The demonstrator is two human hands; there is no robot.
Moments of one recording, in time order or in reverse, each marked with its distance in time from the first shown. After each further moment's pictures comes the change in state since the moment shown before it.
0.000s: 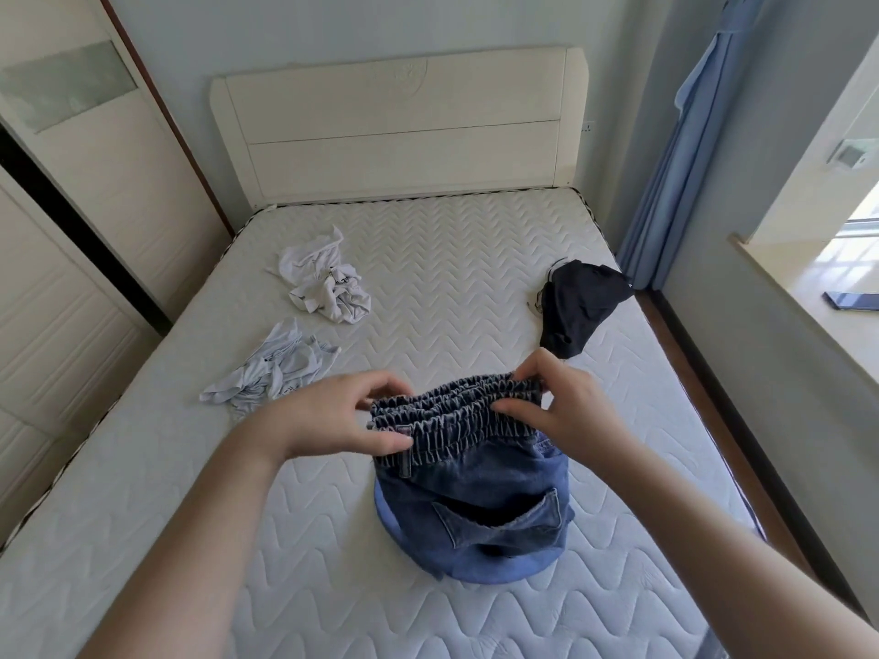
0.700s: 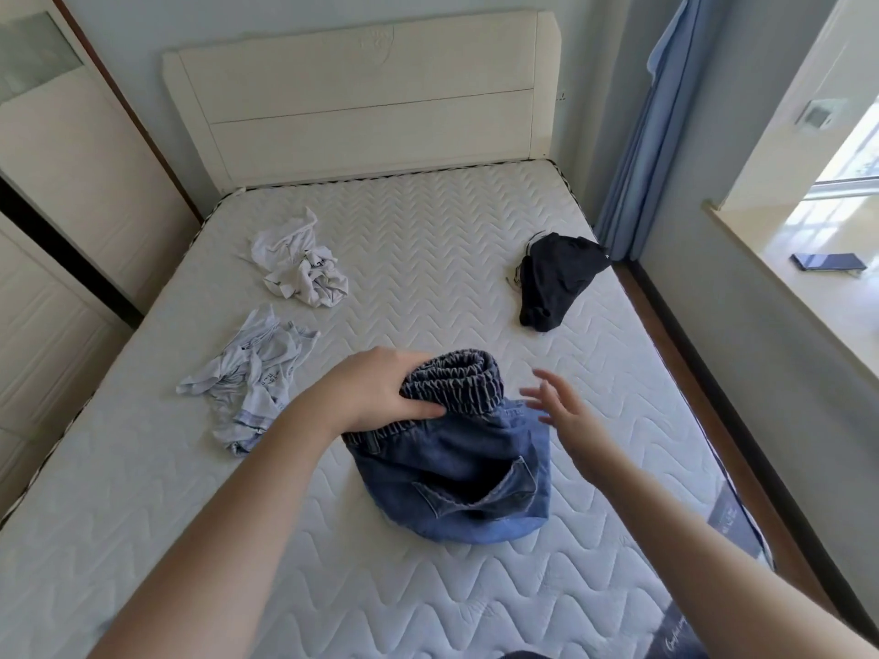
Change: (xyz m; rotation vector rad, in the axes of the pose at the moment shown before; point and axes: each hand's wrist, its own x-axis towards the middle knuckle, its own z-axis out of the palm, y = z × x) left_hand 0.055 0.026 0.039 0.393 0.080 0.018; right_hand -0.060 0.096 0.039 0.597 0.040 0.656
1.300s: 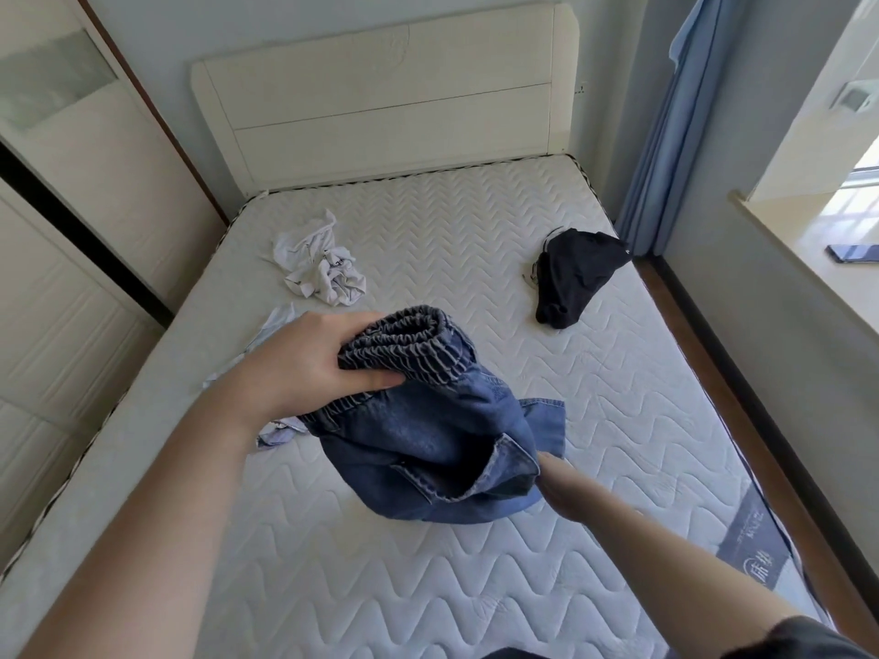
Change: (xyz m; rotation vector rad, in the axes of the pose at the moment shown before) left_hand -0.057 0.005 -0.049 -0.151 0.262 0.070; right_hand -0.004 0.090 0.027 0.108 -0.308 0.465
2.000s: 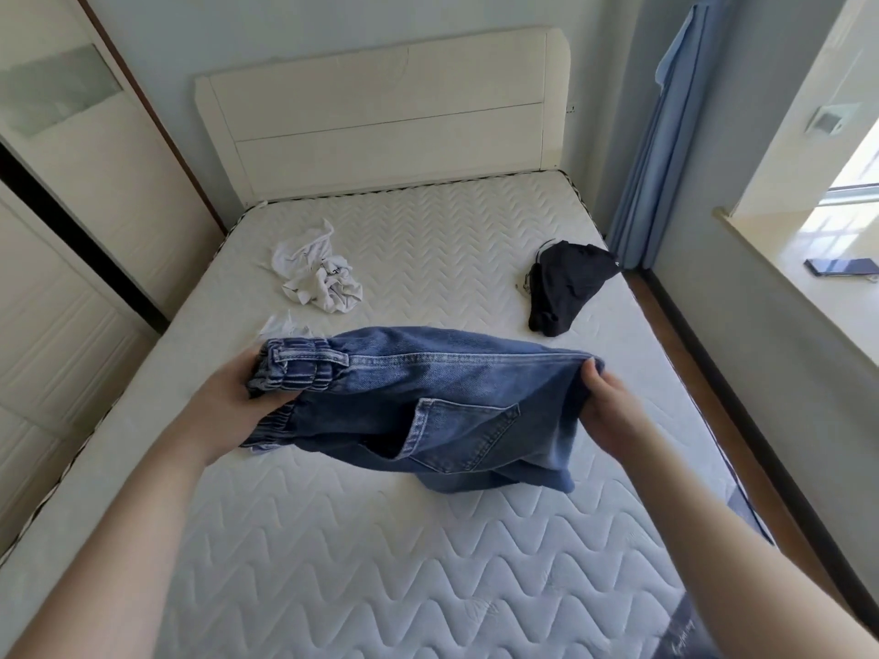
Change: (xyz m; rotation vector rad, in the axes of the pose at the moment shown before) left_hand -0.063 -0.087 0.018 -0.361 0.307 -0.237; right_hand -0.064 -0.094 -0.048 0.421 0.209 -0.463
